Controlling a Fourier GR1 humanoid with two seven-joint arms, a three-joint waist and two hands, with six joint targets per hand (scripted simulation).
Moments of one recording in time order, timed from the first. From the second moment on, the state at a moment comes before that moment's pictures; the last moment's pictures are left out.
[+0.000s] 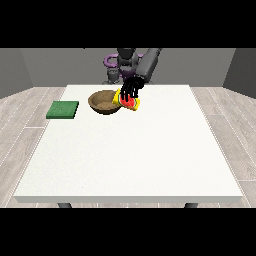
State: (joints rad) left arm -1.02 0.17 -0.33 -0.25 -1.01 0.85 0.05; right arm -0.34 -0.26 -0.16 -1.83 -0.34 0.11 0.26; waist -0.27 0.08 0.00
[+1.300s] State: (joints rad) left arm -0.97 0.10 -0.44 -0.38 -1.18 0.68 0.27; right arm -0.20 -0.27 -0.23 -1.66 -0.34 0.17 0.19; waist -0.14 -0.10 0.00
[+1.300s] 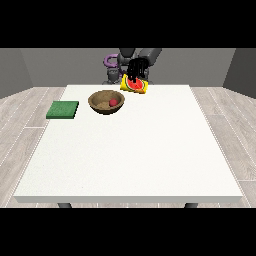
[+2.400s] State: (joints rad) left arm -0.59 0.09 0.21 -0.88 0.01 0.30 -0.54; right arm -0.12 -0.18 -0.16 -1.88 -0.29 0.09 0.19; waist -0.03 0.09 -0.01
